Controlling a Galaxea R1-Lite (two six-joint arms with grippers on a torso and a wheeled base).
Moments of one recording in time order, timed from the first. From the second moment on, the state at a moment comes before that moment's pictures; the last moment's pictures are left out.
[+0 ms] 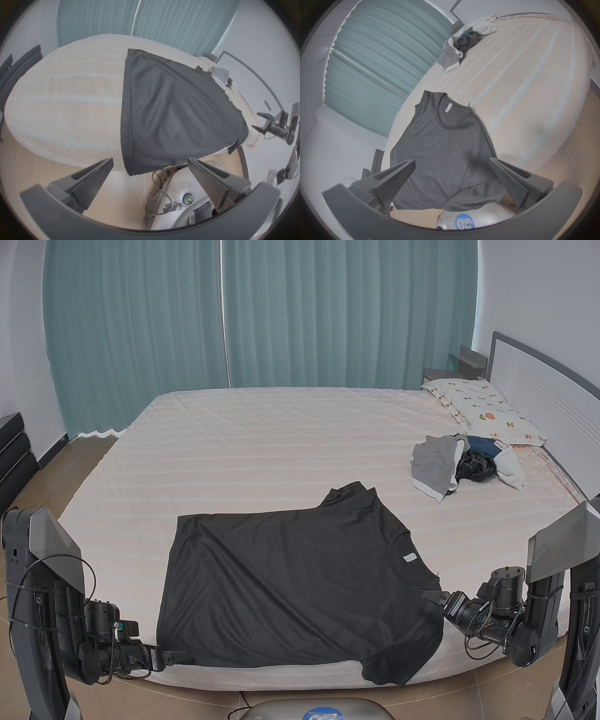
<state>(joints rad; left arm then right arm) 0.09 2.44 -0.08 -1.45 -0.32 -0.03 0.21 2.34 -0.22 -1.55 0.10 0.86</state>
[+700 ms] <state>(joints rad) 0.03 2.56 -0.10 -1.55 -0.30 0.09 0.21 2.34 -0.22 -1.55 0.10 0.86</state>
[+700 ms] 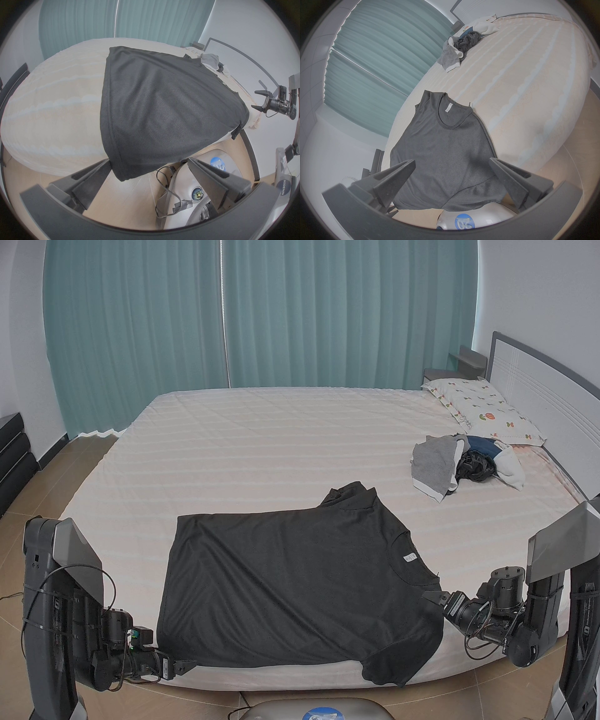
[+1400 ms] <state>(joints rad) 0.01 2.56 -0.16 -1.51 -0.26 0.02 0.22 2.33 -0.22 -1.55 0.10 0.86</state>
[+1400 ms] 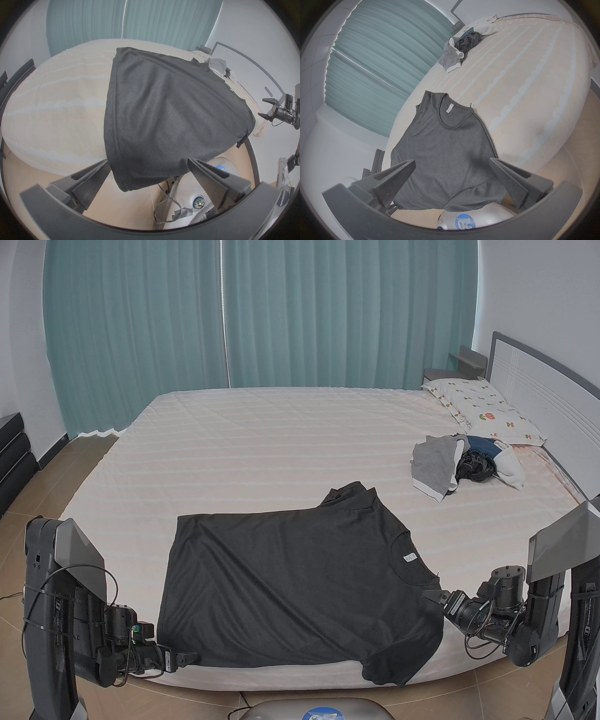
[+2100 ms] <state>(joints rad) 0.05 2.53 -0.11 -1.52 -0.27 -0.04 0.21 2.33 -0.22 -1.55 0.10 0.85</state>
